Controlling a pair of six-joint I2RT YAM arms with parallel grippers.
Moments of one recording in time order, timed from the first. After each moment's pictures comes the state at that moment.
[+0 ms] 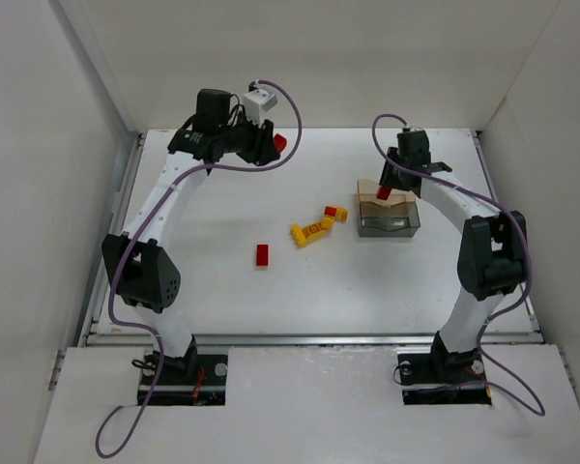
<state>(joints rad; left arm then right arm) -0.29 1.75 1.77 -0.60 0.56 0.15 0.18 1.82 1.39 -0.31 0.13 0.36</state>
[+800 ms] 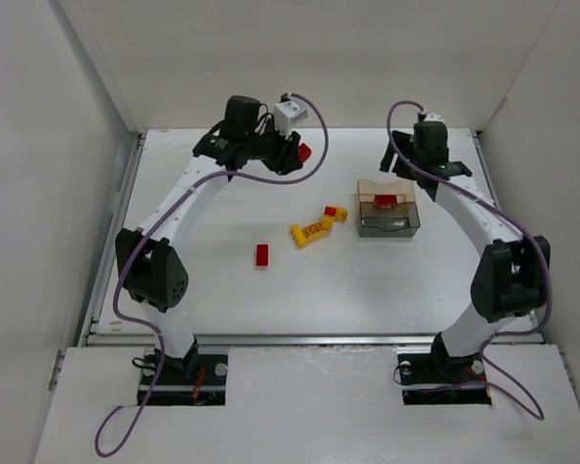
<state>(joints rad) -0.40 1.76 1.76 -0.58 0.53 0.22 0.17 1.69 1.38 -0.31 0.12 0.35</state>
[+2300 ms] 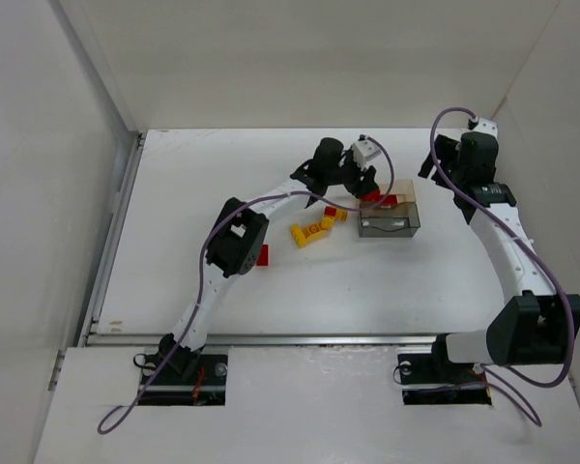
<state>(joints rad) -0.68 2.44 2.01 0.14 0.51 0.09 0.01 1.35 1.21 -0.34 0.16 0.32</state>
